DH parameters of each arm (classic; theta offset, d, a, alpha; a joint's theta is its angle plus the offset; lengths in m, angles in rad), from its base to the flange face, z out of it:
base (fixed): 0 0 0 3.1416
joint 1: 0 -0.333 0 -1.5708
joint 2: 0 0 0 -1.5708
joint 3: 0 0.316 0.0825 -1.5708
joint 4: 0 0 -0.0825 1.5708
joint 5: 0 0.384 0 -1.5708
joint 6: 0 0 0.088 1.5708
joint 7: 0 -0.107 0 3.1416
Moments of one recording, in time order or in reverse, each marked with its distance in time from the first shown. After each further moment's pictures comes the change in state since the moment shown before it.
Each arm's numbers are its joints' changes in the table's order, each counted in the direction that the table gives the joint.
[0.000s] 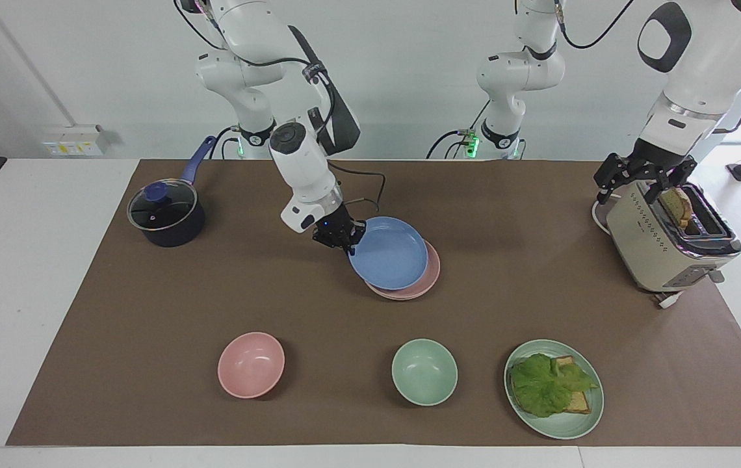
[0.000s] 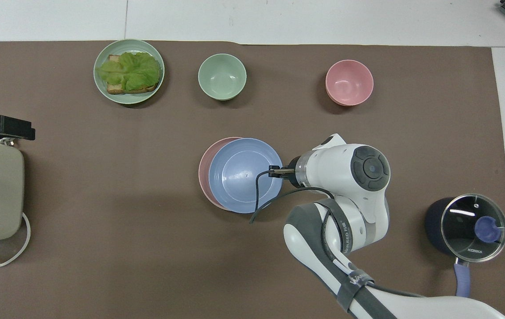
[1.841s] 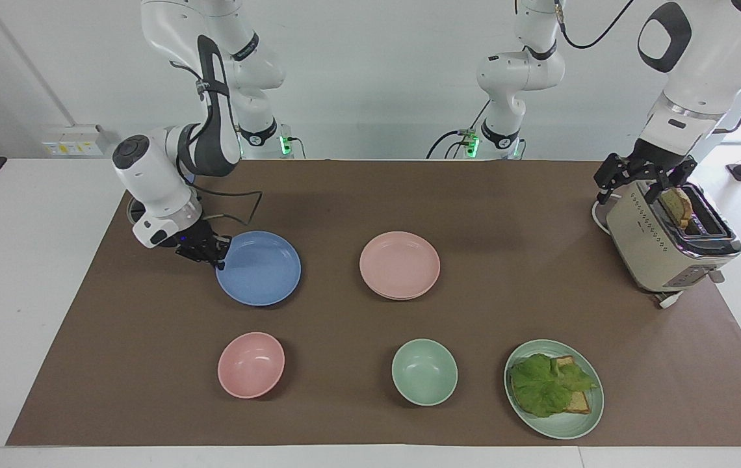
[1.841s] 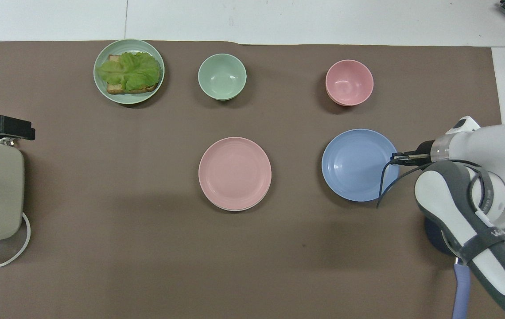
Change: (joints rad) left arm 0.000 0.000 0.000 0.000 0.000 0.000 0.000; right arm 0.422 0.095 -0.069 0.071 -0.073 0.143 0.480
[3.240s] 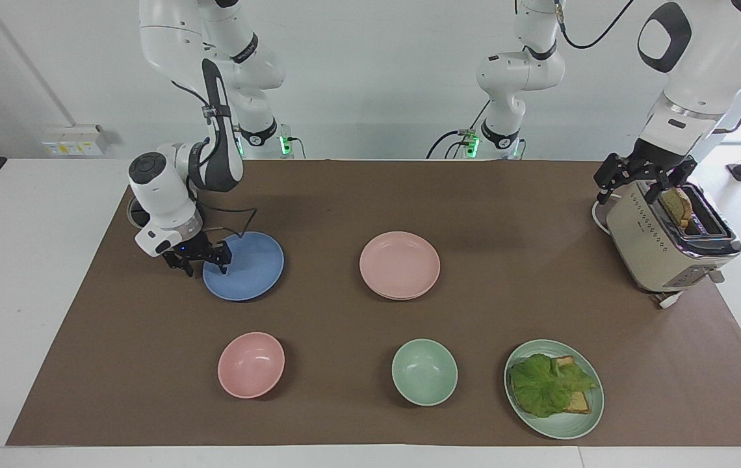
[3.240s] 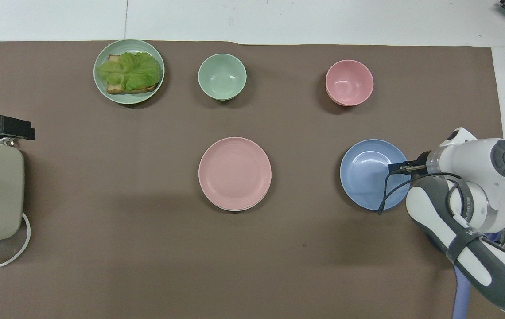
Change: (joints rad) left arm 0.000 0.000 0.000 0.000 0.000 0.000 0.000; right arm 0.009 -0.071 -0.061 0.086 -0.189 -0.165 0.005
